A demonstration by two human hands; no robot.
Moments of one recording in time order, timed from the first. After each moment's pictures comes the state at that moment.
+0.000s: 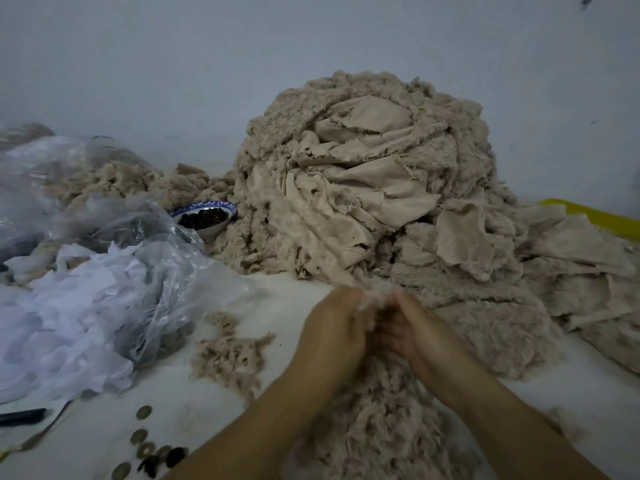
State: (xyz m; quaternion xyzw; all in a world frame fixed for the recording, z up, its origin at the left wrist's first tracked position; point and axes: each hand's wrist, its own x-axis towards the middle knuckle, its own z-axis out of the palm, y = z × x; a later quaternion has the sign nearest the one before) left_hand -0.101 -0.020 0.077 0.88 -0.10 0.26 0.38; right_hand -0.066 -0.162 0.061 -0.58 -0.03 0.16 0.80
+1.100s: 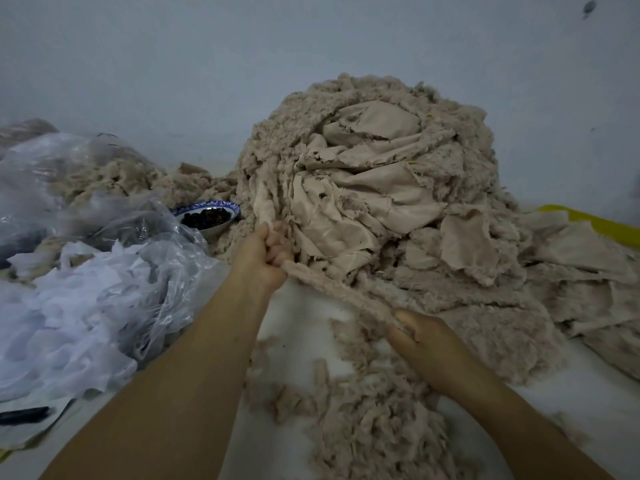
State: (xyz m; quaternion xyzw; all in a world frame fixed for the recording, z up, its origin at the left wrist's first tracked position) left_hand -0.013 0.072 0.130 0.29 0.17 0.04 0.94; right_hand -0.069 -0.179 0.065 -0.90 -0.20 0.01 0.39
